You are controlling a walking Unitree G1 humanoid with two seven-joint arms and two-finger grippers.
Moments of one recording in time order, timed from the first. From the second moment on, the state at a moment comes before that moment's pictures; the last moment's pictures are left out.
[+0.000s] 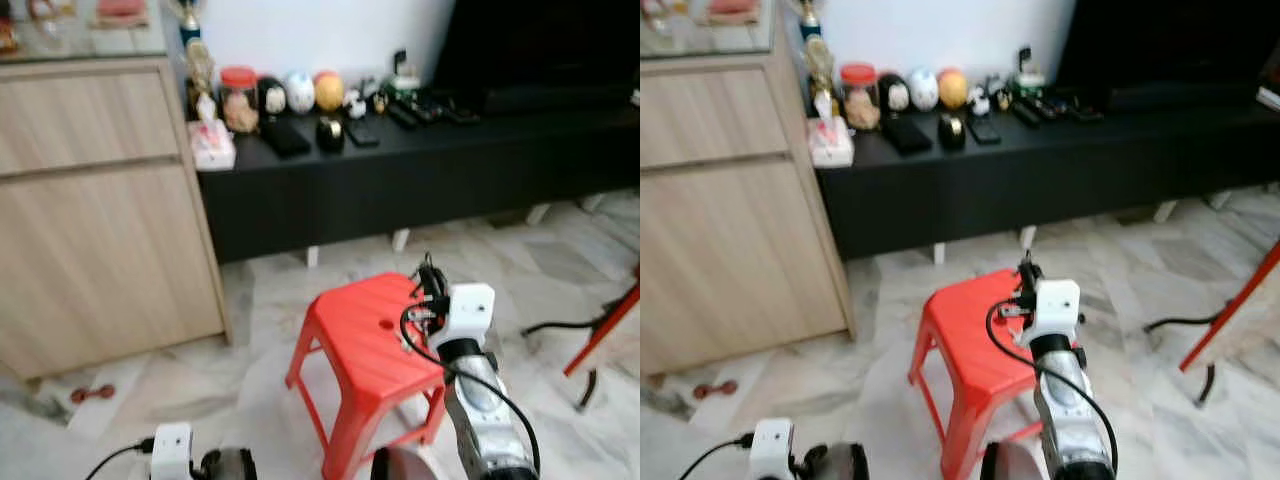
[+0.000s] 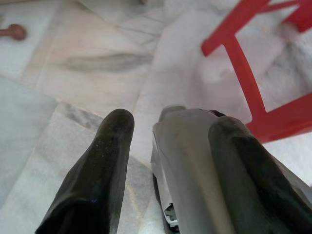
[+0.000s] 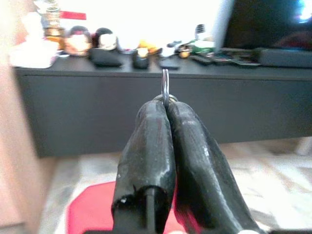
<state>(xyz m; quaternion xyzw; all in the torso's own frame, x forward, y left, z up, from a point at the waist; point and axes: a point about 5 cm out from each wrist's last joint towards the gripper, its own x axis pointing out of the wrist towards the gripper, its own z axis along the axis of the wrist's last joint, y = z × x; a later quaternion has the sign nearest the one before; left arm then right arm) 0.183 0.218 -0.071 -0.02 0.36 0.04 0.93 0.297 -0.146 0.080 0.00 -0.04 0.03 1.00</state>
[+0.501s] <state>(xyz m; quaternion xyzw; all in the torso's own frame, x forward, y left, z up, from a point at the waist) 0.171 0.217 -0.077 -0.01 0.38 0.04 0.92 0.295 -0.147 0.076 0.01 -0.03 0.02 1.00</state>
